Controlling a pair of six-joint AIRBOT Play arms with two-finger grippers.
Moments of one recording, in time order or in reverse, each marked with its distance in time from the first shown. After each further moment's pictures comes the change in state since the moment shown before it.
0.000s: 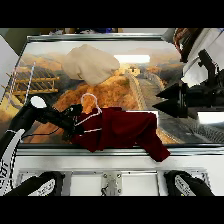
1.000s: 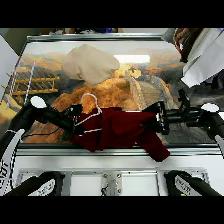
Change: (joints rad) left arm 0.000 0.000 0.000 0.000 -0.003 0.000; right arm 0.085 -0.142 -0.367 0.191 -0.018 -0.678
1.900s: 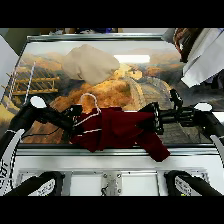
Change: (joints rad) left arm 0.000 0.000 0.000 0.002 -0.005 0.000; right arm 0.074 -0.010 0.000 0.008 -0.053 0.035
